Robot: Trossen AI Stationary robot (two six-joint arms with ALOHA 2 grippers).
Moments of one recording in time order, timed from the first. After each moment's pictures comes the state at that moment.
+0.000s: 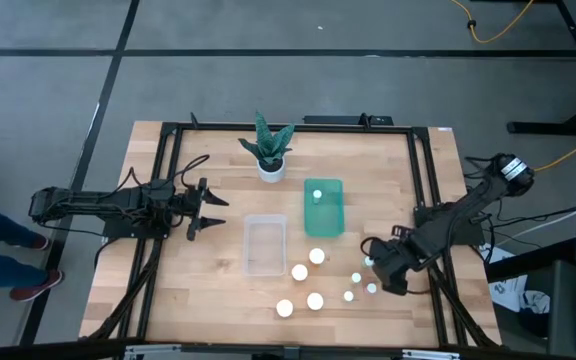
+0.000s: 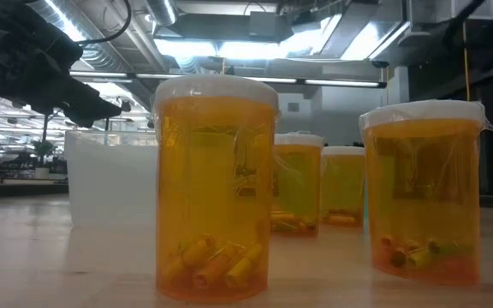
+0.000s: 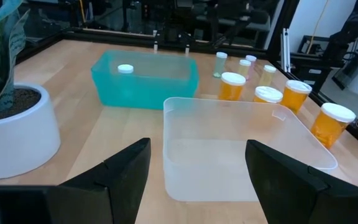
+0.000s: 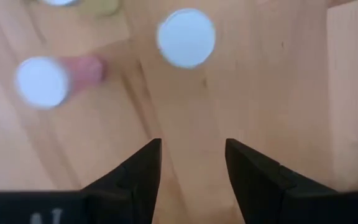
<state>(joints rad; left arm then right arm) 0.10 0.25 0.01 0.03 0.14 -0.10 0.65 1.37 0.85 -0.97 -0.01 0.94</state>
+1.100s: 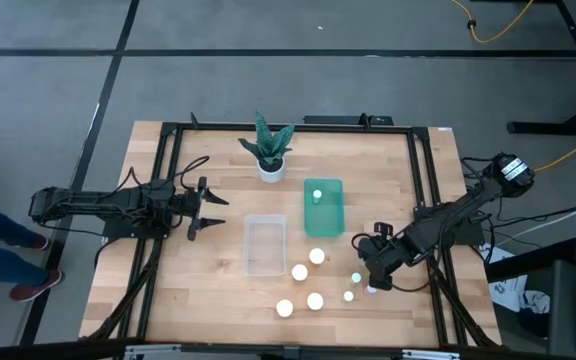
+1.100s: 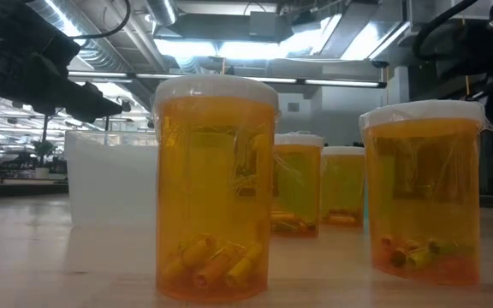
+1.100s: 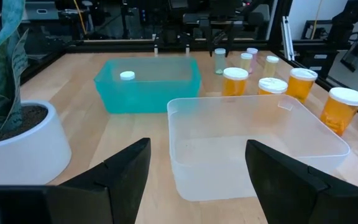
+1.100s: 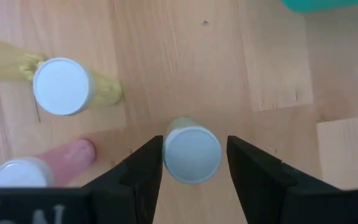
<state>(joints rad) 0.10 0.25 0.01 0.03 0.13 0.01 0.60 1.37 0.74 -0.68 0.18 0.75</state>
